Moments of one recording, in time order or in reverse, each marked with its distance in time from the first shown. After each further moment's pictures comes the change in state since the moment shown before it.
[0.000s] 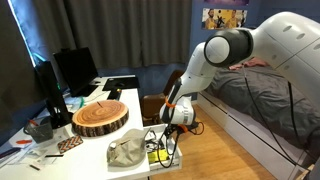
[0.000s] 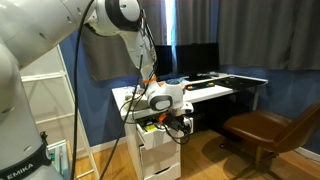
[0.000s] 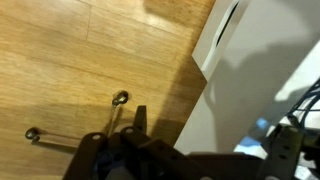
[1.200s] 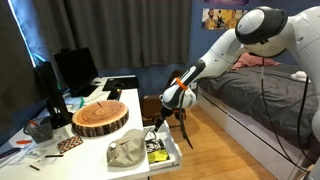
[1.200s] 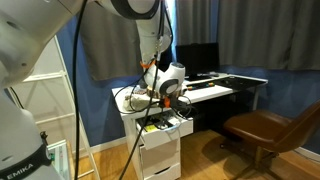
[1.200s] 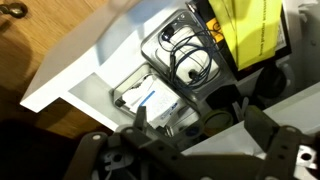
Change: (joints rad) arm -0.553 -0.068 0.565 -0.033 -0.660 -0.163 -0.203
